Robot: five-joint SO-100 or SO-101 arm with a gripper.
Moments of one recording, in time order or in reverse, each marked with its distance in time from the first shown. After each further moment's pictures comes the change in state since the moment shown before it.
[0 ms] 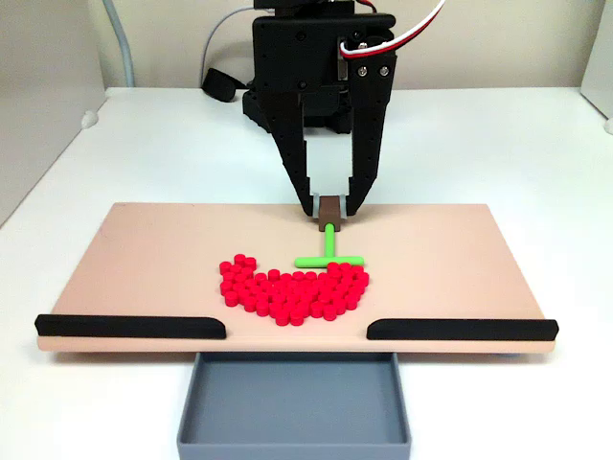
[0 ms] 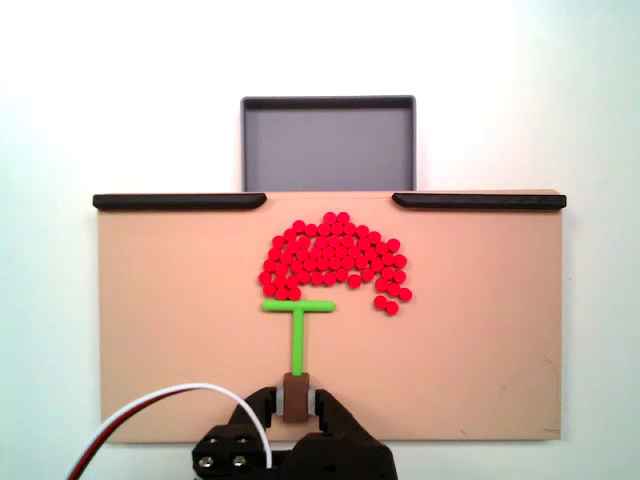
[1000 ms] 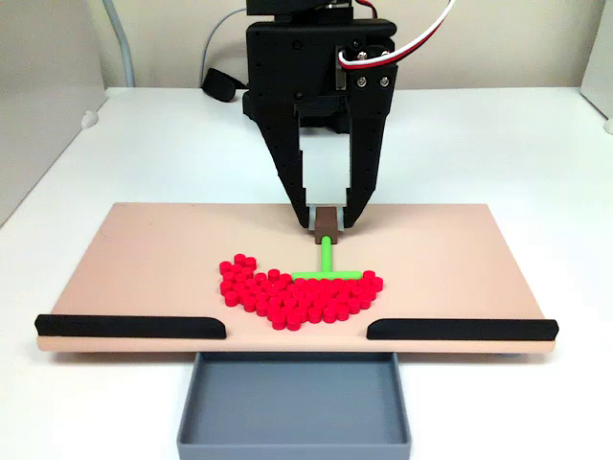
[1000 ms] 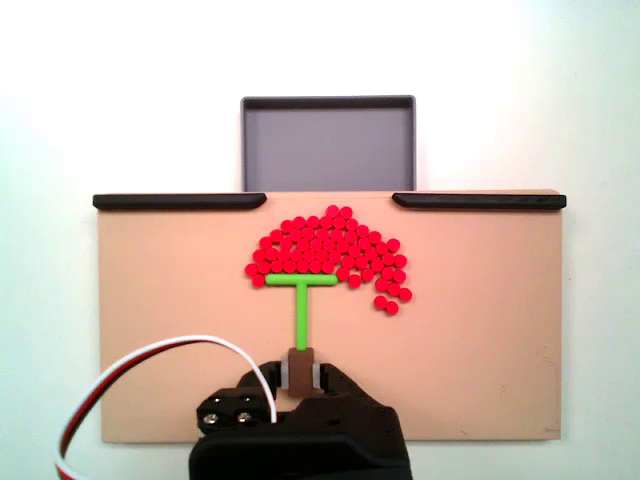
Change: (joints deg) arm 0.4 -4.9 -7.7 3.1 -1.8
